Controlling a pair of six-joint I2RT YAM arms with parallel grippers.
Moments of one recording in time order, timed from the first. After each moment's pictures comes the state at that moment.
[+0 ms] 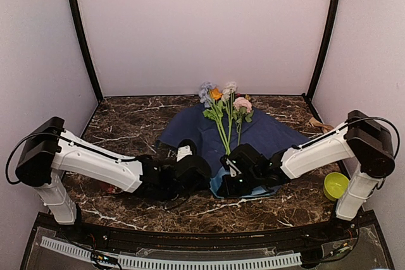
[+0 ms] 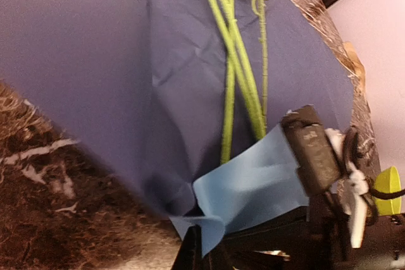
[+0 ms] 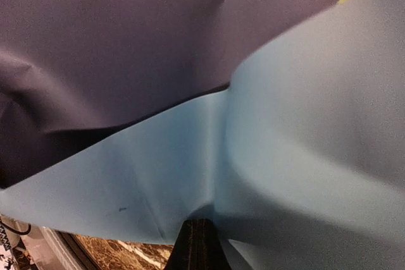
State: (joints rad) left arm -1.27 1.74 0.99 -0.08 -0.56 -1.19; right arm 1.04 1.72 0.80 -0.02 -0.18 0.80
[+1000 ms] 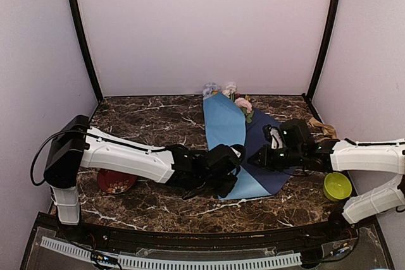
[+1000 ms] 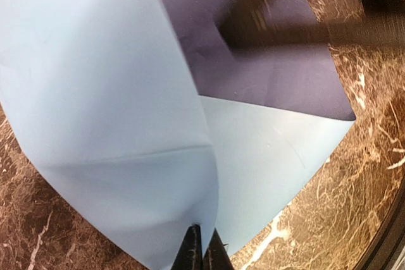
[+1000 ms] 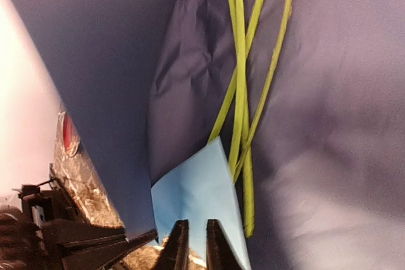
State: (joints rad) left arm -1.26 1.97 1.38 -0.30 -0.31 -0.40; right arm 0.74 1.24 0.59 -0.06 -0.23 0.79
